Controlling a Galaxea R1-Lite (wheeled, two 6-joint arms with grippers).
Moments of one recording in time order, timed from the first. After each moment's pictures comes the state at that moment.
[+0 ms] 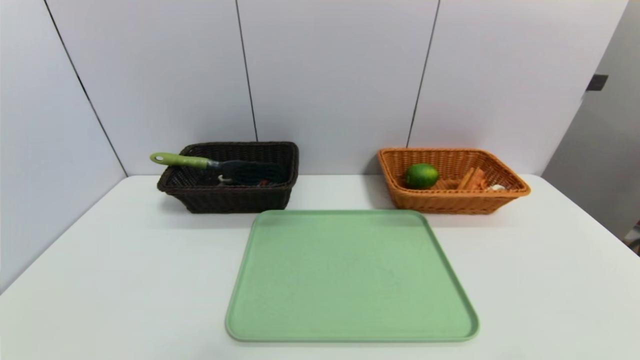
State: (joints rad) left arm -0.06 0.27 -0.75 0.81 -0.16 -0.19; right arm -0.05 0.31 -0.30 0.07 0.05 0.07
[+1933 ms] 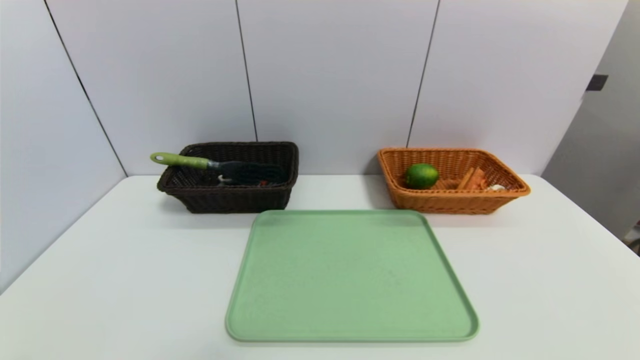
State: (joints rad) left arm 0.01 0.00 -0.01 -0.18 -0.05 0.09; right arm 0.00 0.00 0.00 -0.22 0.07 -0.20
